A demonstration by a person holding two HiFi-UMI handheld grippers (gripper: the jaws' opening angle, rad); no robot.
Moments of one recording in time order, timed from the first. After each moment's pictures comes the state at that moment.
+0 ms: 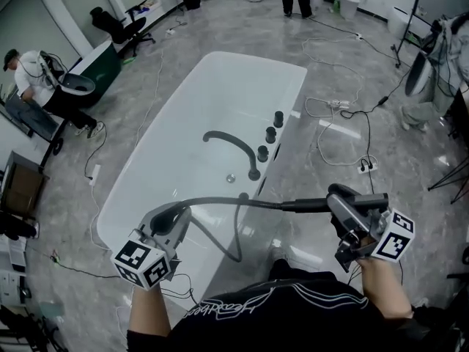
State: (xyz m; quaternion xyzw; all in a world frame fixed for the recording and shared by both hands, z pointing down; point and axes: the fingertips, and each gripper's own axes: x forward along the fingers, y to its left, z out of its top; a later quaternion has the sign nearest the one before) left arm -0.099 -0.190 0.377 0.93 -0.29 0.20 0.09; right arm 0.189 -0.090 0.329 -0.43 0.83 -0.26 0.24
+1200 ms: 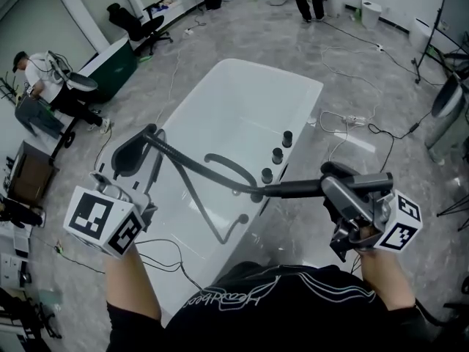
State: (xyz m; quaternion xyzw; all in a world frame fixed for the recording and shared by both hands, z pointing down) left arm -0.012 -0.323 0.202 0.91 -0.37 0.14 -0.13; right arm 0.218 -0.199 0.264 -0.32 0.89 -0.19 0.28
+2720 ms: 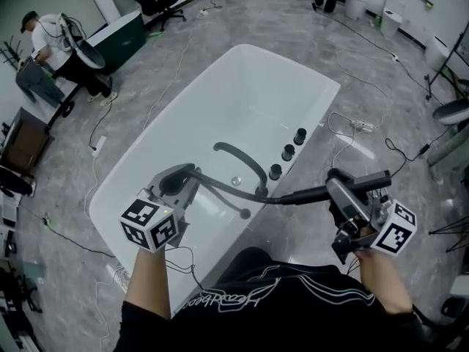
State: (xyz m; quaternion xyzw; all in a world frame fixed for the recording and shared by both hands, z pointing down) left arm -0.051 -0.325 0.398 0.91 -0.37 0.15 0.11; right arm 0.207 -0.237 0.328 -0.36 0.87 -0.26 0.21
